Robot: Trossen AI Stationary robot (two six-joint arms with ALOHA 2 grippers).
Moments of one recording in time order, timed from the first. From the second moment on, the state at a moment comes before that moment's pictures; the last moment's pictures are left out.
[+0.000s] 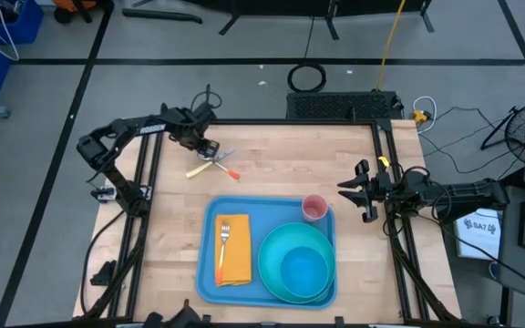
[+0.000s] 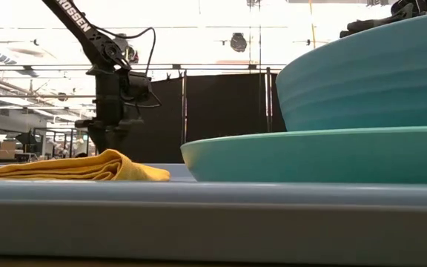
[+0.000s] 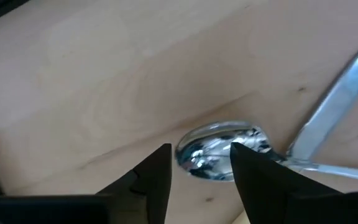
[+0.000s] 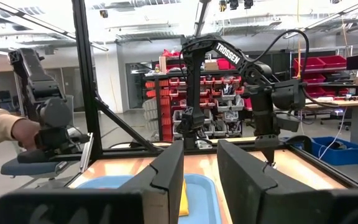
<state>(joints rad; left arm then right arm) 0.81 1.65 1.00 -0.76 -0.09 -0.34 0.02 0.18 0.02 0.39 -0.01 0.07</state>
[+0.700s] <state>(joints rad) 0.87 1.65 1.00 -0.80 -0.02 -0.30 0.02 0.18 0.02 0.39 0.00 0.07</state>
